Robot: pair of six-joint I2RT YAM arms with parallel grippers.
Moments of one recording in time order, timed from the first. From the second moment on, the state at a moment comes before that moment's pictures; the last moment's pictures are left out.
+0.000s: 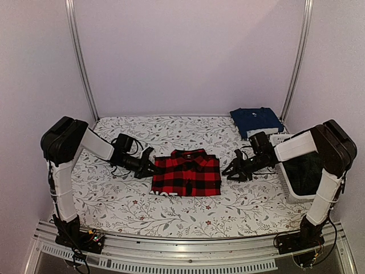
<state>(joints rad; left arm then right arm) -0.35 2.08 0.97 0.12 0.95 -0.56 0.41 1.83 0.88 -0.04 -0.71 0.75</state>
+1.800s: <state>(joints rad) -0.33 2.01 1.01 0.04 0.97 -0.53 0.52 2.00 0.98 0.04 -0.78 0.77</state>
